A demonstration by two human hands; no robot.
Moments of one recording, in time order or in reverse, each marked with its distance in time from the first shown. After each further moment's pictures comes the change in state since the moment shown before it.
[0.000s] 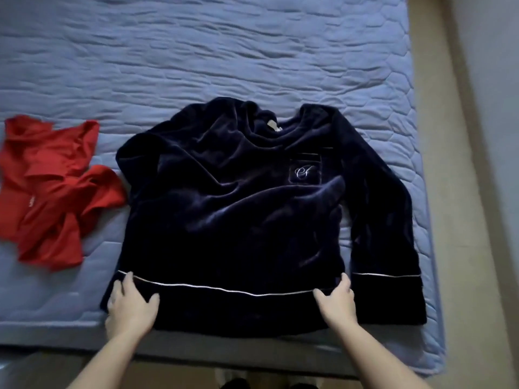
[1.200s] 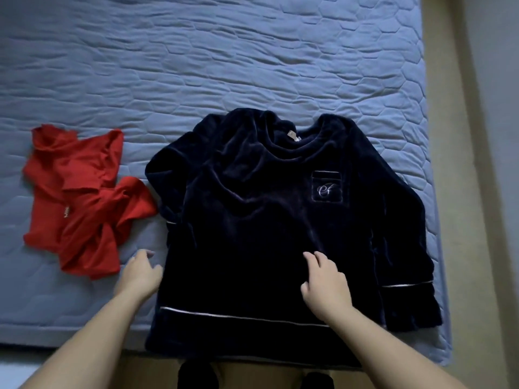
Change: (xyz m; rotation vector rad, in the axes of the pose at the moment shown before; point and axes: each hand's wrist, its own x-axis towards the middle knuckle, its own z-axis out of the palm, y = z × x) left_hand 0.071 0.016 -0.087 0.051 -0.085 0.113; right_hand -0.062 -0.097 0.009 -0.679 0.044 -0.536
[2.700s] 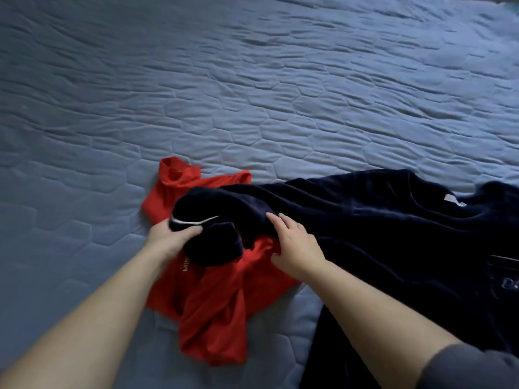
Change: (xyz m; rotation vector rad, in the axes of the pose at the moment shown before) left_hand 0.241 -0.095 -0.171 -0.794 0.062 -0.045; right_hand 0.190 -0.393 -0.008 0.003 0.031 -0.430
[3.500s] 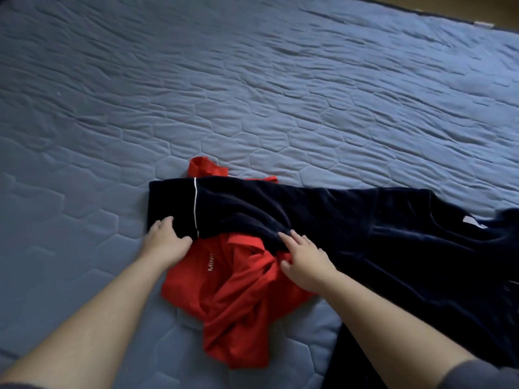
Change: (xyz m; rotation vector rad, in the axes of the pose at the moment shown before) left_hand 0.040 -0.039 -0.052 0.582 0.070 0.062; right_hand 0.011 -0.024 0.021 -0.014 -0.168 0.047
